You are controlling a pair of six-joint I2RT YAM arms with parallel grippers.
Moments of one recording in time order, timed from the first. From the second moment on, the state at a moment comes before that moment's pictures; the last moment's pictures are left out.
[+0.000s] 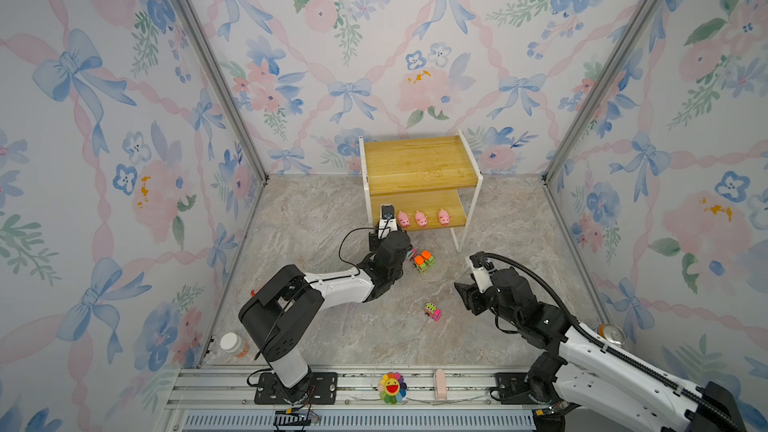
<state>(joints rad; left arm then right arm) -0.80 1.68 0.86 0.58 -0.88 -0.18 0.72 0.82 0.45 -0.24 0.15 0.15</state>
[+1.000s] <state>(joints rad) -0.80 1.68 0.86 0.58 -0.88 -0.21 0.72 0.82 0.45 -0.24 0.15 0.15</state>
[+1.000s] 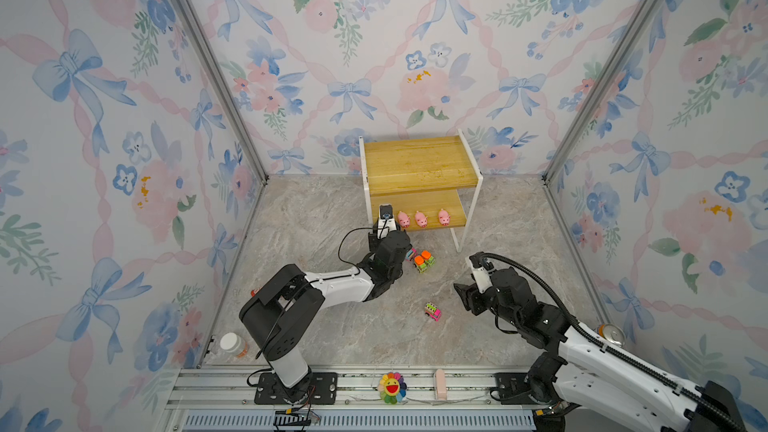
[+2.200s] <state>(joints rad) -0.85 1.64 0.80 0.58 -0.92 -0.23 0.72 0.79 0.45 -0.24 0.15 0.15</state>
